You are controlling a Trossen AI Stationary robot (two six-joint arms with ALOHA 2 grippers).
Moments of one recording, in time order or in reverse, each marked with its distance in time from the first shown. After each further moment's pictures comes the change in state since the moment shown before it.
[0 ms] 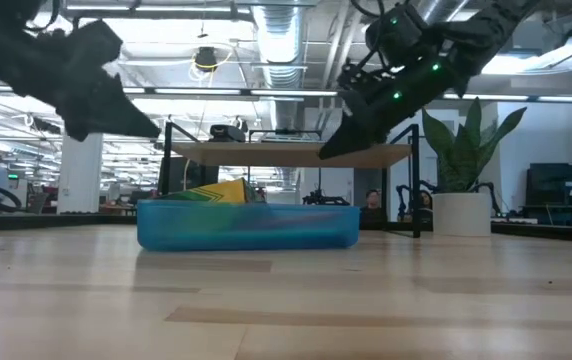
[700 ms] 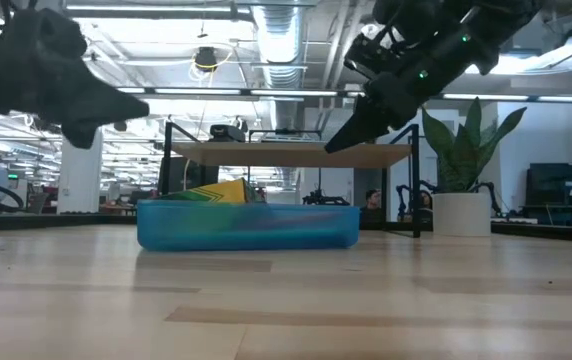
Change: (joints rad) left arm -0.113 0.059 -0.280 0.793 0.065 0.286; right arm 0.193 -0.047 0.003 -0.138 0.062 -0.094
